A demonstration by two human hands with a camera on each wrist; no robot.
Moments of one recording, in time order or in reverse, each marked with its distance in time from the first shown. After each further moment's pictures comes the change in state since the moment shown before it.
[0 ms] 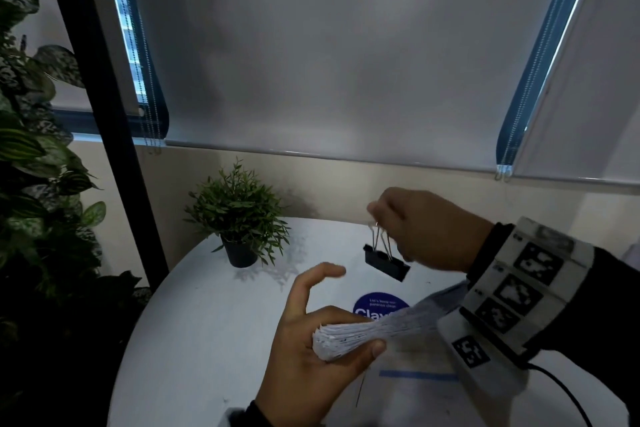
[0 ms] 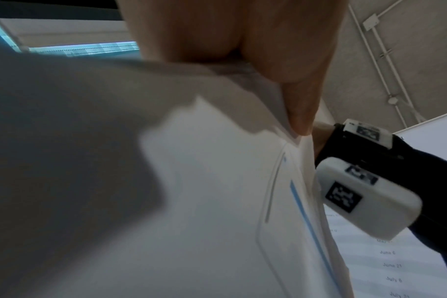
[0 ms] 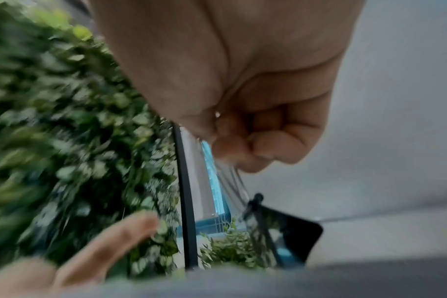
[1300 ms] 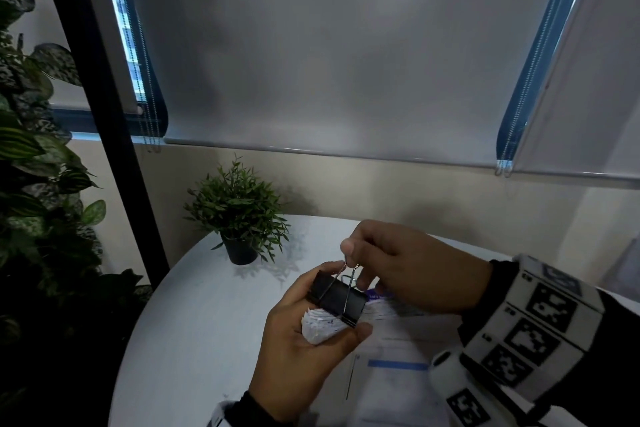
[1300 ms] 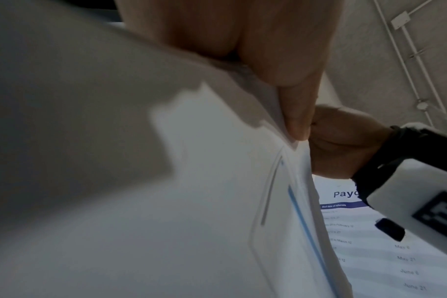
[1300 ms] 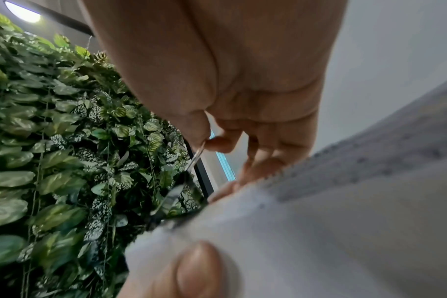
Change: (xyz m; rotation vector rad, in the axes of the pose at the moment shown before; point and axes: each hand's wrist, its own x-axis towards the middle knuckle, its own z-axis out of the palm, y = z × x) left_hand 0.004 0.004 -0.002 -0.173 0.010 -0.112; right_hand -0.019 -0.001 0.029 0.432 -0.169 -0.081
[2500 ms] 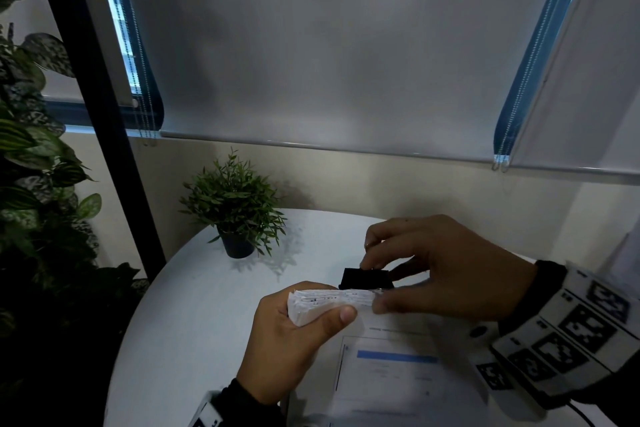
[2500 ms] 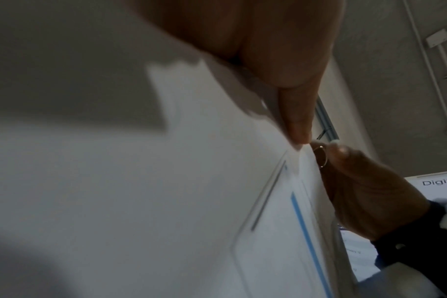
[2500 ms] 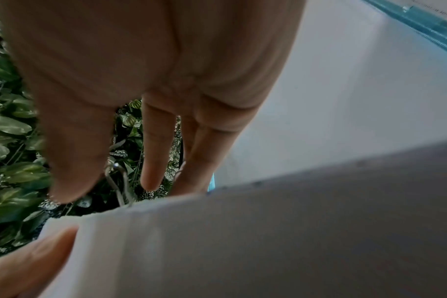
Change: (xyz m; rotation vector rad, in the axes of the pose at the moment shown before) left_hand 0.002 0.001 -0.007 -0.097 0.033 -0.223; right_hand -0.021 0.029 -0.026 -0.230 -0.035 -0.402
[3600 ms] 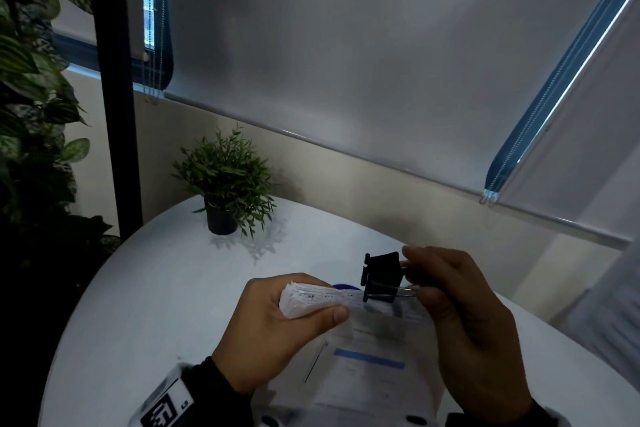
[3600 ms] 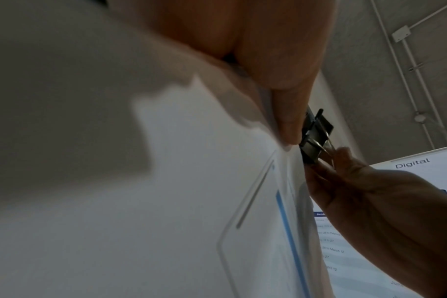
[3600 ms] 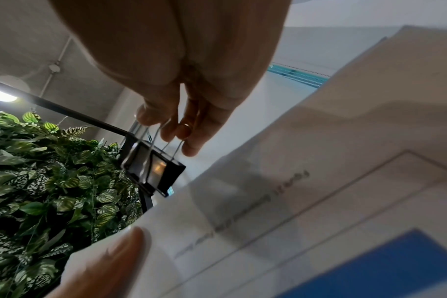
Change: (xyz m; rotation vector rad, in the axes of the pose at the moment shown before) left_hand -0.010 0.011 0.010 -0.040 -0.027 0.088; right_hand -0.051 0.007 0.046 0.094 0.683 -0.029
